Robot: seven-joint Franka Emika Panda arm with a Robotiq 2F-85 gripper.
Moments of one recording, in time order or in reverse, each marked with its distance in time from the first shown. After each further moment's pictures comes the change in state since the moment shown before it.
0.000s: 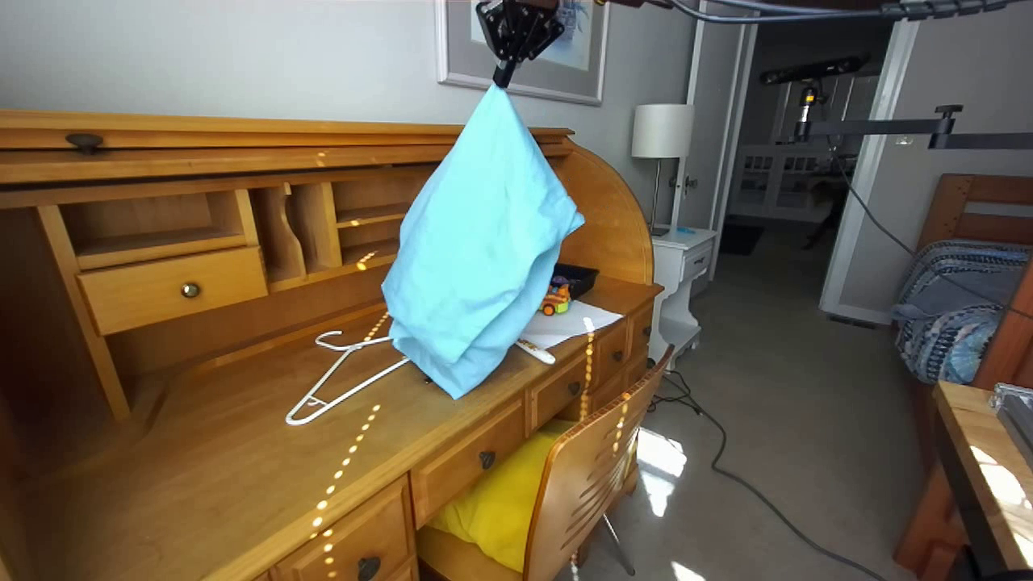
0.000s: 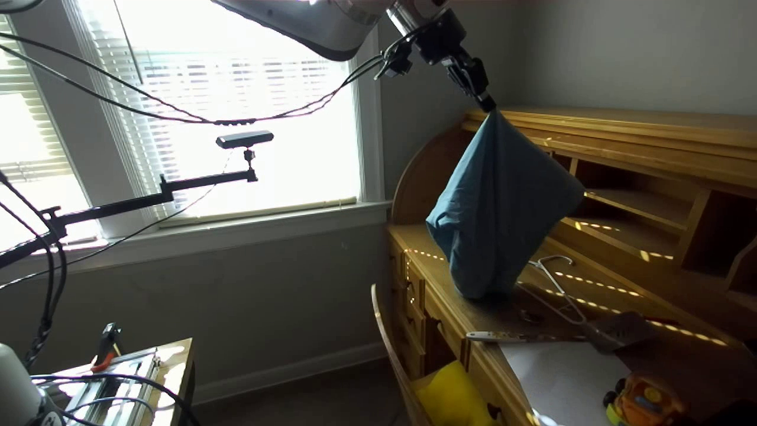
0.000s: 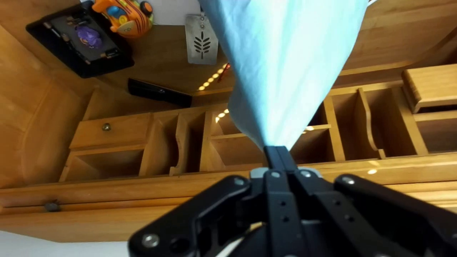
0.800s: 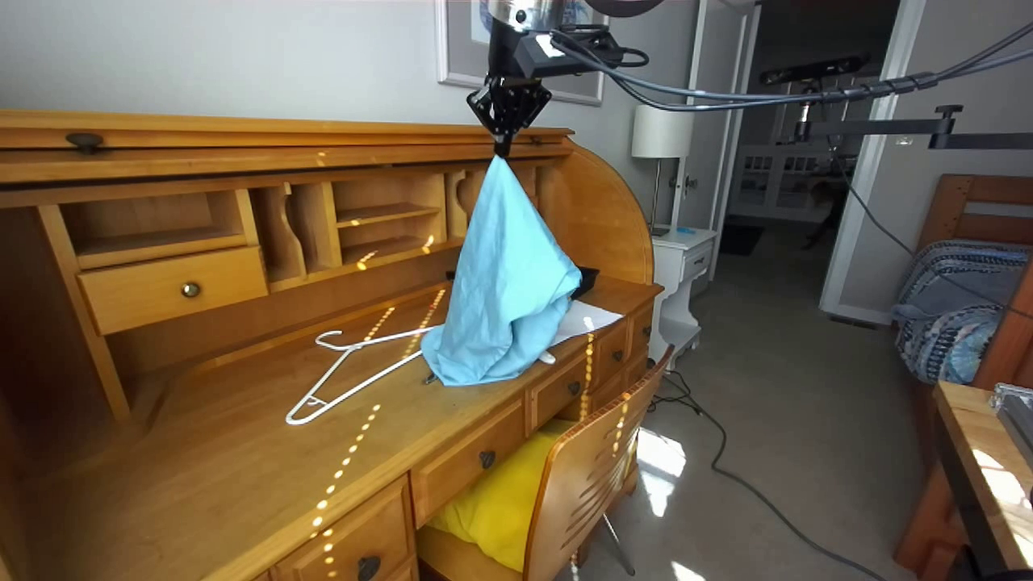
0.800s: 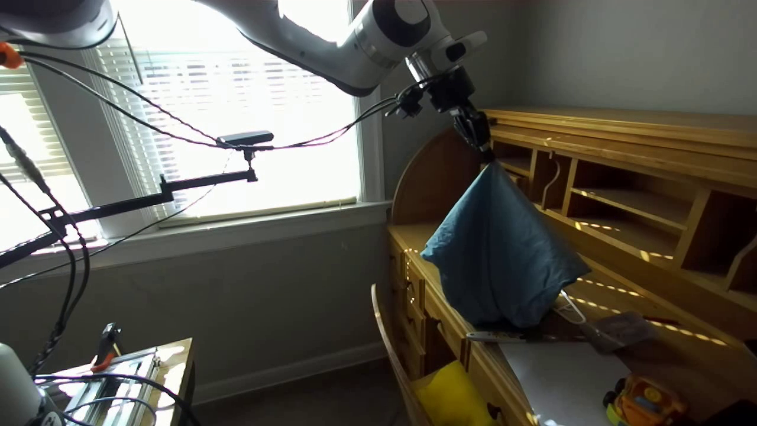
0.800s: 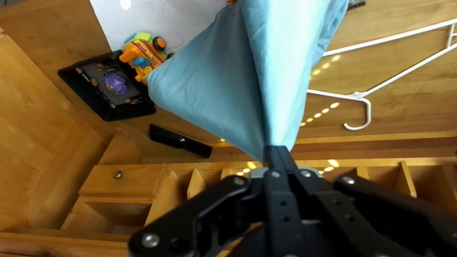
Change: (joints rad) arm 0.054 0.169 -0.044 0.103 0.003 -0.142 -0.018
